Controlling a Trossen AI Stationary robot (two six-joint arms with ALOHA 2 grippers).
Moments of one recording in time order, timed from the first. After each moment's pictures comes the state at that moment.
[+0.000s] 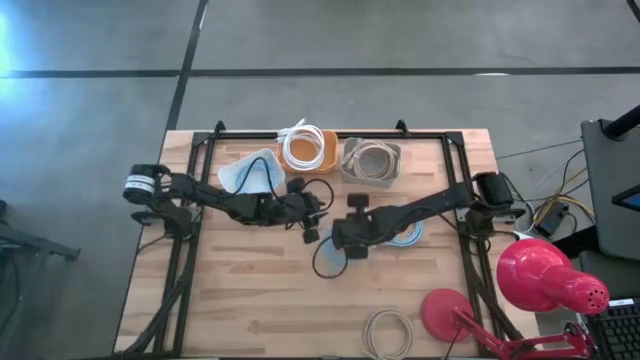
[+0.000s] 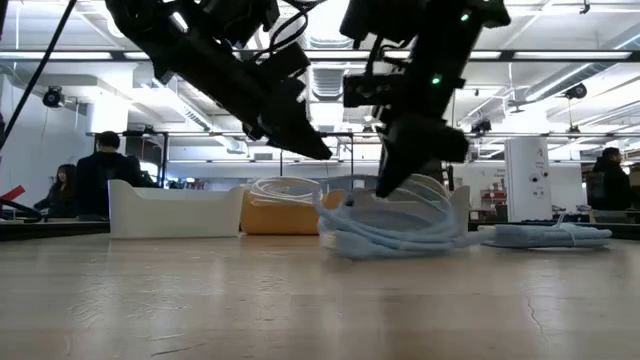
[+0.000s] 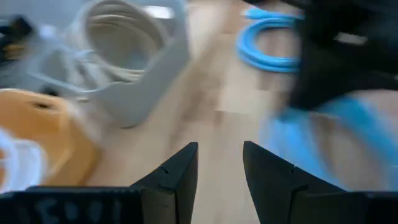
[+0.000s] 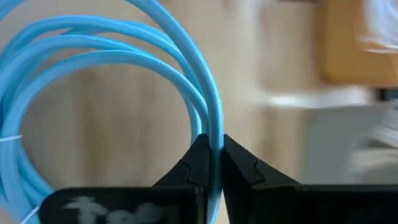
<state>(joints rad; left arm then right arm) -0.03 1.60 0.85 0.24 -0.35 -0.04 0.18 1.86 1.25 -0.66 0.48 0.09</state>
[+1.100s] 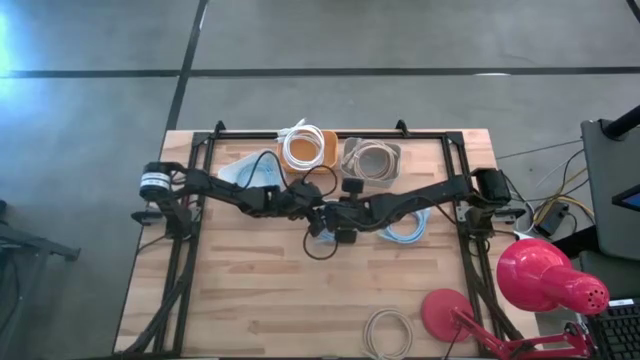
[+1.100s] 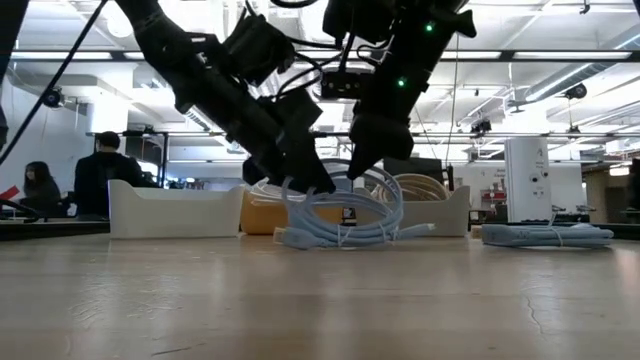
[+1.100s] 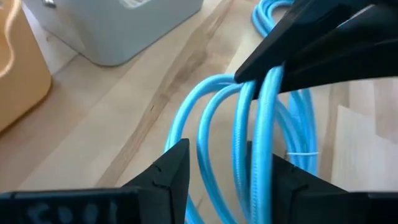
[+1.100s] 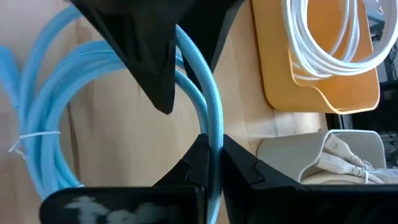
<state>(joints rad) 0.08 1.71 0.86 0.24 -0.18 -0.35 0.09 1.86 1.29 -0.54 0.58 0.02</state>
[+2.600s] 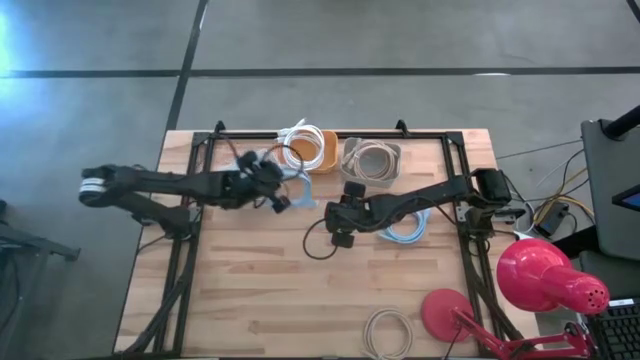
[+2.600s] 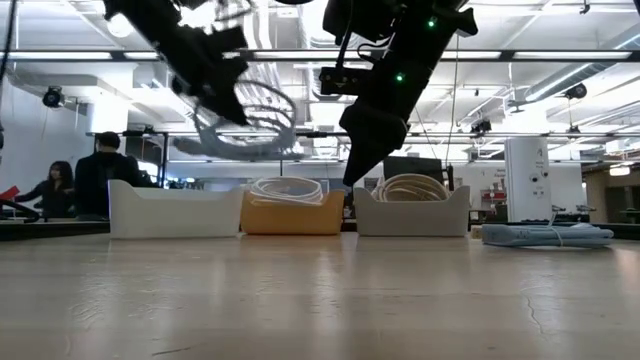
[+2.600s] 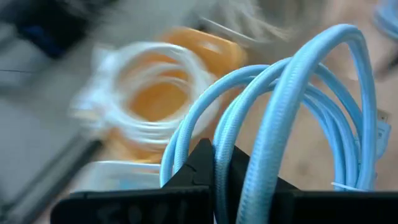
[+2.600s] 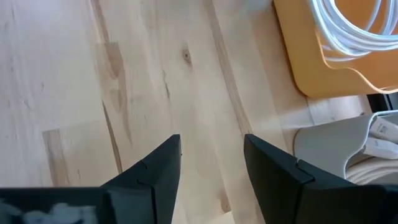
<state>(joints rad) 0.07 1.21 0.86 -0.39 -0.63 -0.22 0.09 1.86 1.29 -0.54 0.49 0.18</state>
